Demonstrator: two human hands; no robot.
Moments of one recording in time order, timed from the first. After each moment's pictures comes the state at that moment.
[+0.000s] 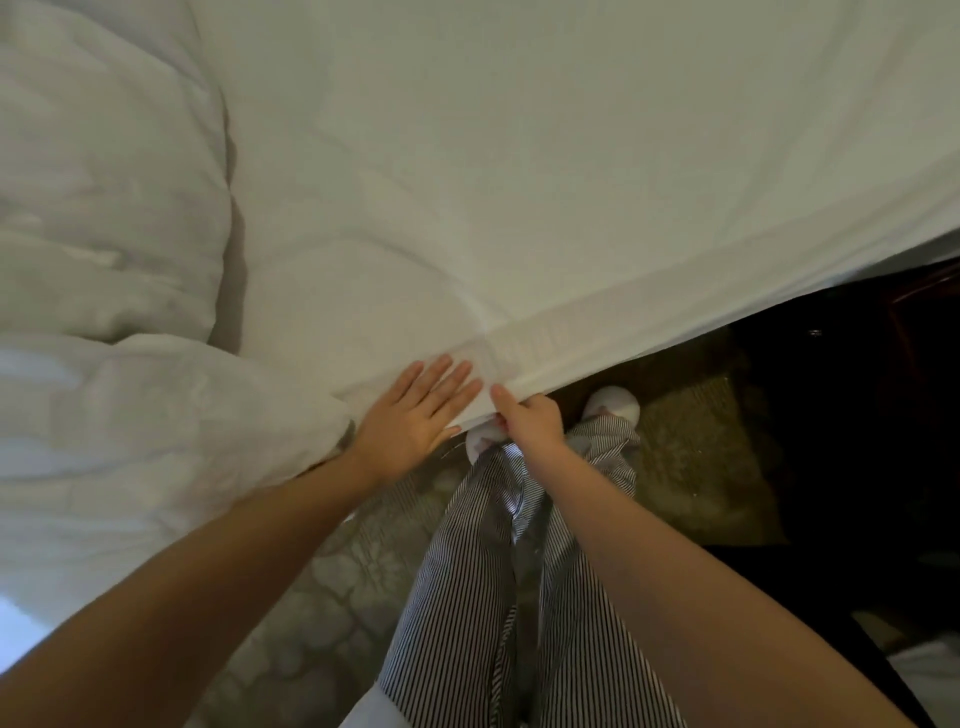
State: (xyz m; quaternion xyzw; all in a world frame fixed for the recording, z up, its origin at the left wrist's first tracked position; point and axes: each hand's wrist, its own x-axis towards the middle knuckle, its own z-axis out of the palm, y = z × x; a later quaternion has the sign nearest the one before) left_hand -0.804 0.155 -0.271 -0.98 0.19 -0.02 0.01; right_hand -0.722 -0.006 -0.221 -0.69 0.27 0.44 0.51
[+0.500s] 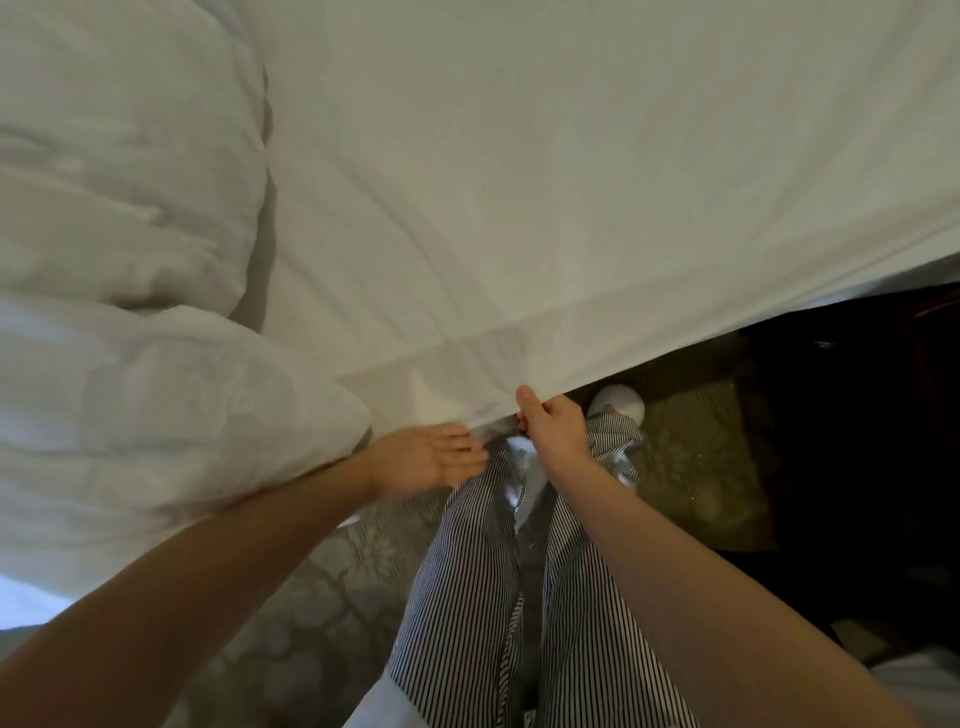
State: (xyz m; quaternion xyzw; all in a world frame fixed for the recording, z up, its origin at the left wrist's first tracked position) left_hand -0.839 0.158 -0.268 -0.92 0.37 0.07 -0.11; right_hand -0.740 -0.011 -0.222 -0.74 0.24 0.40 0.49
